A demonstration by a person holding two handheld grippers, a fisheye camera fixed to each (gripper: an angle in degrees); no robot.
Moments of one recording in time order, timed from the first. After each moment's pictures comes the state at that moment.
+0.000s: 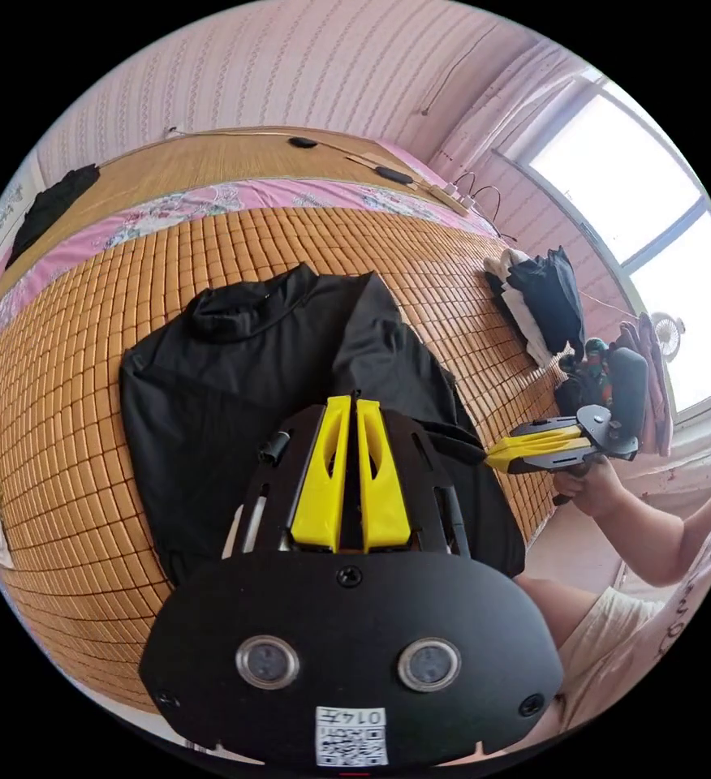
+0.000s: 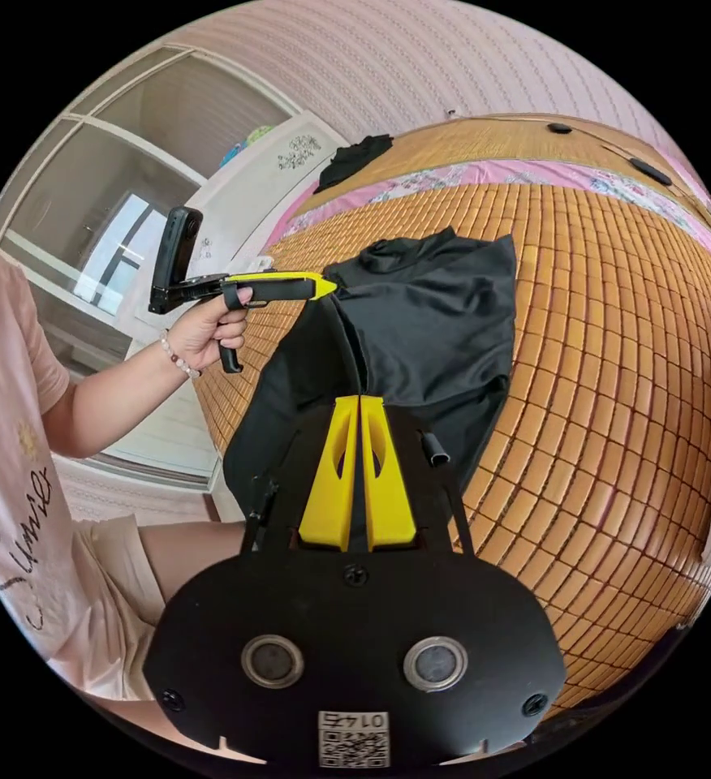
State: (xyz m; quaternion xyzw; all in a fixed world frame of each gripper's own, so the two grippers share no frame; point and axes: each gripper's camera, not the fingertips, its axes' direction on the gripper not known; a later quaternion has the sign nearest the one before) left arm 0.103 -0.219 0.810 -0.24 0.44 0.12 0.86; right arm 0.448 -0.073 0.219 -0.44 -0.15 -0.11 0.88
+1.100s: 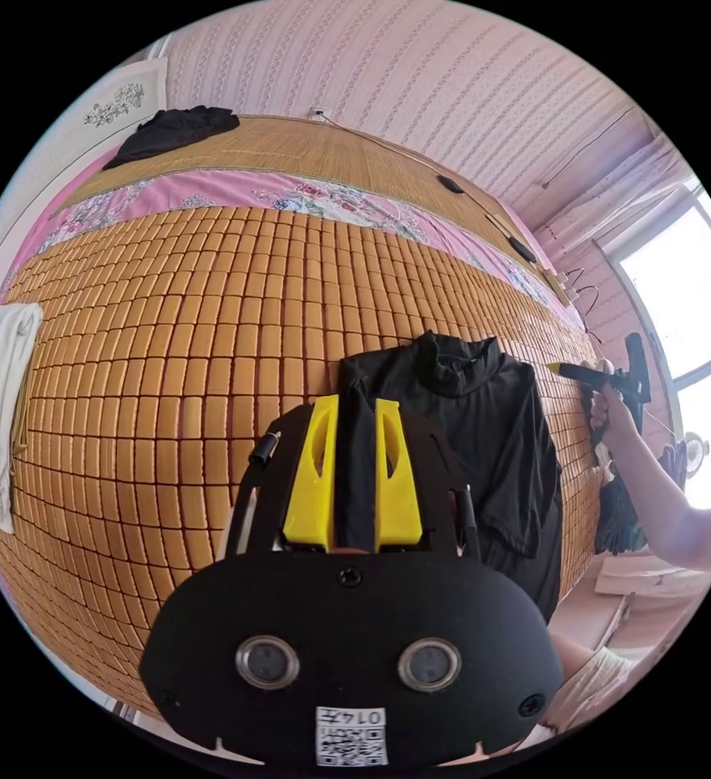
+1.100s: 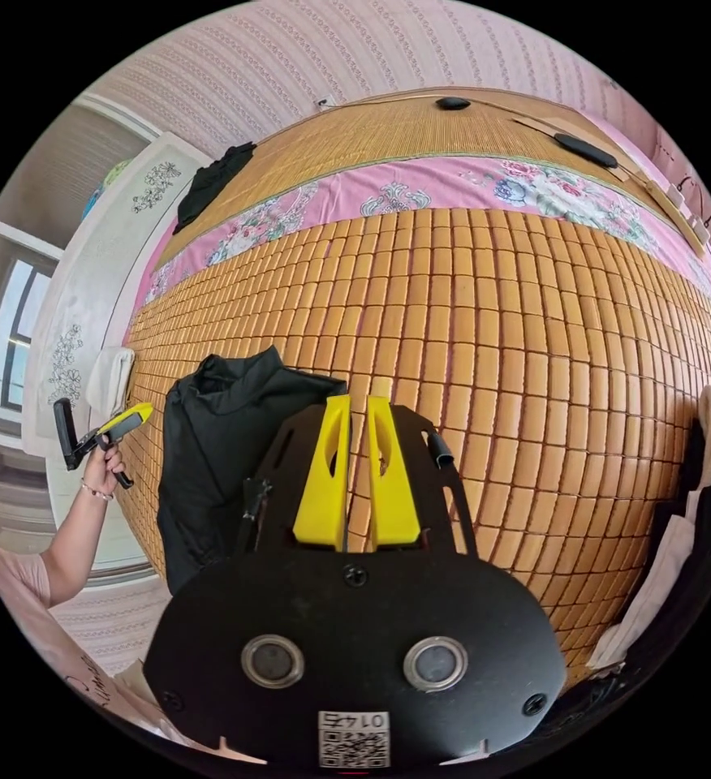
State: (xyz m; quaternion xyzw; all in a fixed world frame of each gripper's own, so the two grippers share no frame) left arm -0.196 -0.400 0.846 -0.25 0.36 -0.01 0.90; right arm 0.501 -0.209 0.435 -0.41 0.04 -0.05 0.91
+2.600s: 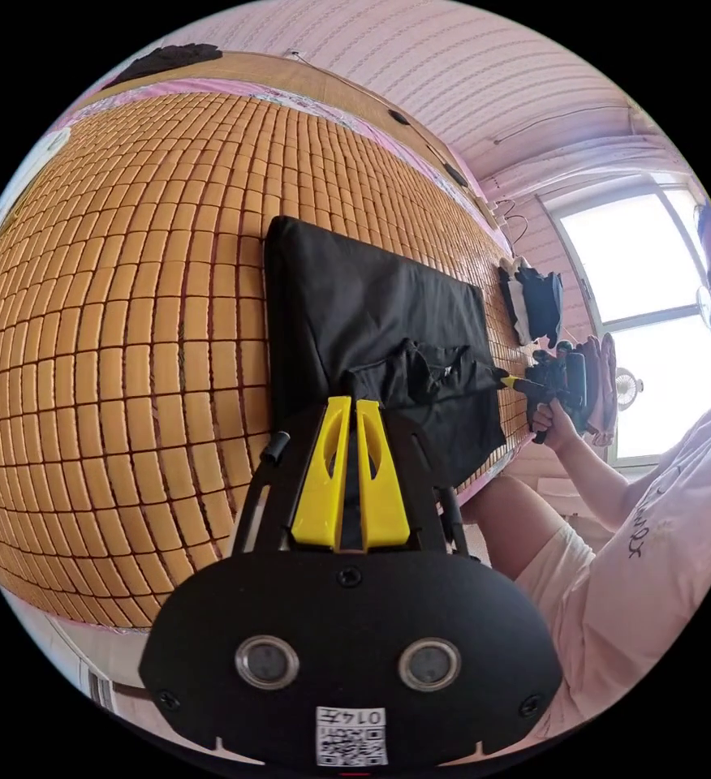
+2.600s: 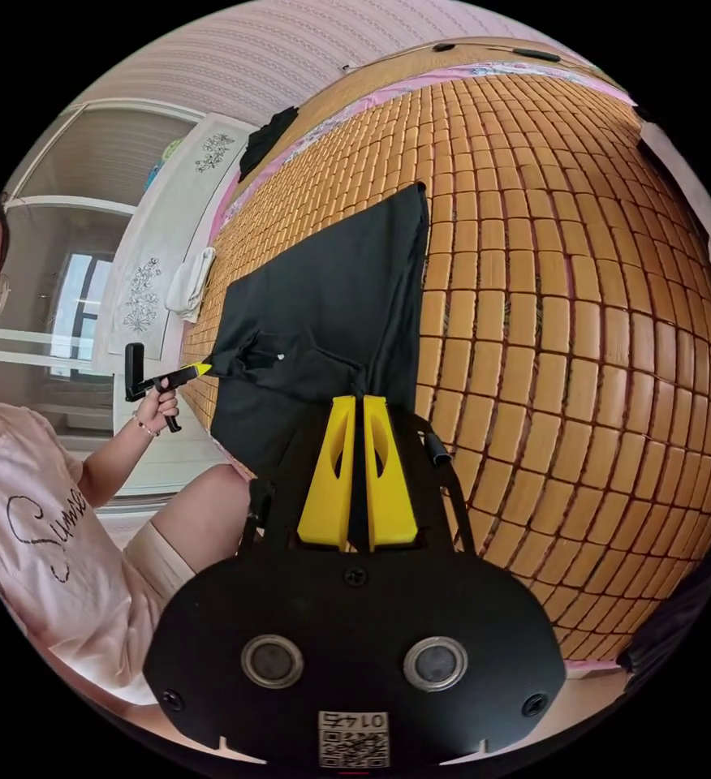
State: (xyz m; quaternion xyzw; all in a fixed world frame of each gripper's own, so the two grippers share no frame) left arm -0.326 -0.187 0.506 -0.33 0.48 -0.02 0.82; right arm 0.564 -0.019 0.119 -0.45 -0.08 0.01 0.89
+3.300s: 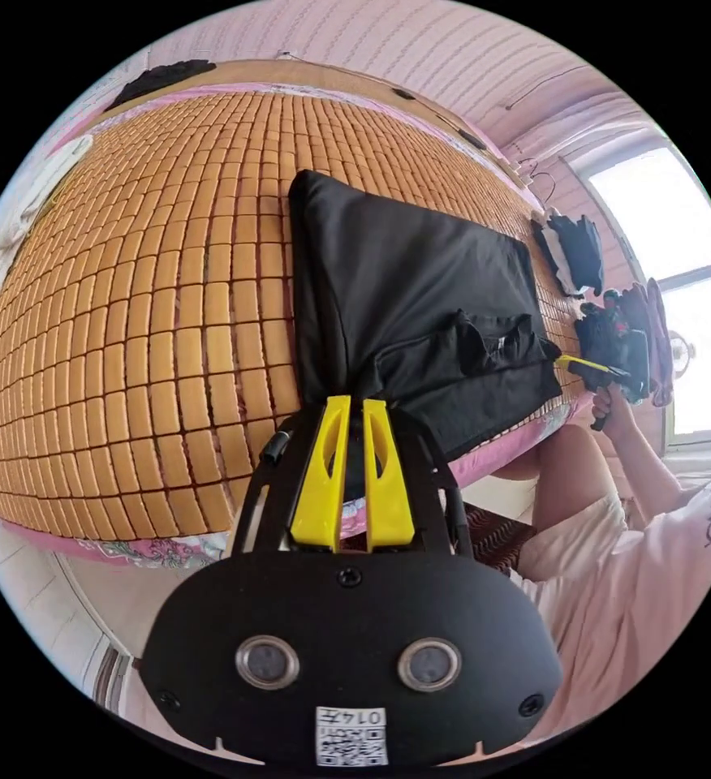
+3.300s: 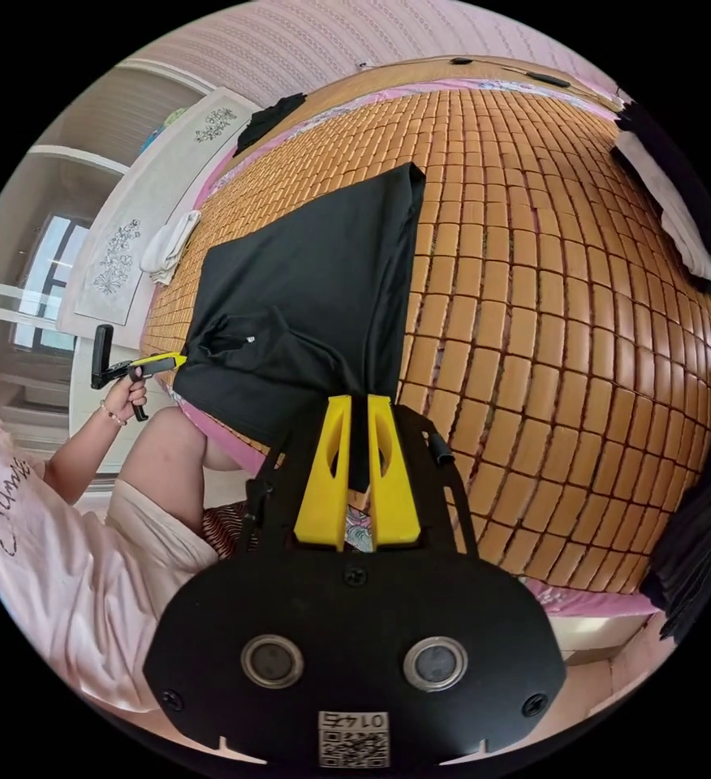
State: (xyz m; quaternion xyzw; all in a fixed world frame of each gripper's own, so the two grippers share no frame) left arm -0.274 -0.029 0.377 -0.33 0.38 0.05 0.86; right arm 0.513 0.077 0.005 -0.45 -0.01 -0.06 0.89
